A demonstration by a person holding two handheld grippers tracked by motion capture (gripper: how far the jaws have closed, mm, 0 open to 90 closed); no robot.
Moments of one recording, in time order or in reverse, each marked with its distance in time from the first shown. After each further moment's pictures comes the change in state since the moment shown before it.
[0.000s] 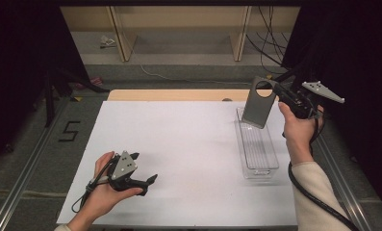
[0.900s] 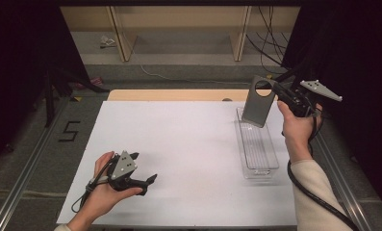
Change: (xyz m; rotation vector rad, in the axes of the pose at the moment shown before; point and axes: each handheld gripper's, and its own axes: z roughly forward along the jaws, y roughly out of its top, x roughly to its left) left arm 0.001 0.000 0.000 -0.003 0.003 -0.004; right arm -0.001 0.000 0.007 0.010 -0.007 -0.008
